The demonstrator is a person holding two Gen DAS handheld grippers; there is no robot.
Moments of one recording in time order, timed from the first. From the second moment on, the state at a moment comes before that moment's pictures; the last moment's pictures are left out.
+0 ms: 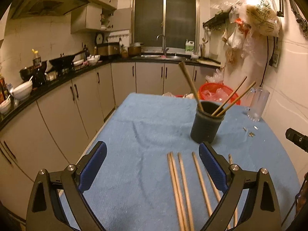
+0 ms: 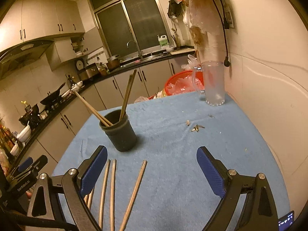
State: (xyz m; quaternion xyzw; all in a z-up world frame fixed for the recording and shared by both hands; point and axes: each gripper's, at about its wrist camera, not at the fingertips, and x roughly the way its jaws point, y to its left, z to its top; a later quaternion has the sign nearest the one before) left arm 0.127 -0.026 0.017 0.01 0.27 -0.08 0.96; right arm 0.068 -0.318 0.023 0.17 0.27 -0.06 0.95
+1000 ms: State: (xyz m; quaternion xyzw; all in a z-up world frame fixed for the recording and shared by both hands) left arm 0.263 -0.060 -0.067 0.05 0.52 -0.04 0.85; right arm 0.149 -0.311 -0.034 0.20 0.44 0.00 0.88
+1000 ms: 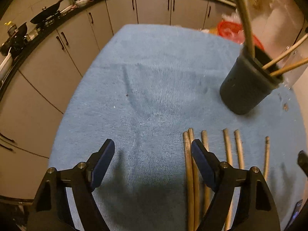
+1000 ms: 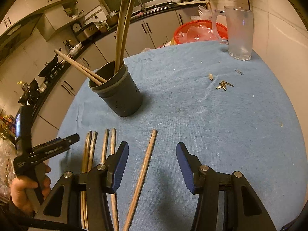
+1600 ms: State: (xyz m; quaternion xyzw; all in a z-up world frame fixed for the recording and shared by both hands) left arm 0.277 -0.061 -0.074 0.02 0.54 -0.05 0.84; right arm 0.179 -0.307 -0.061 0.17 0.48 -0.01 0.86
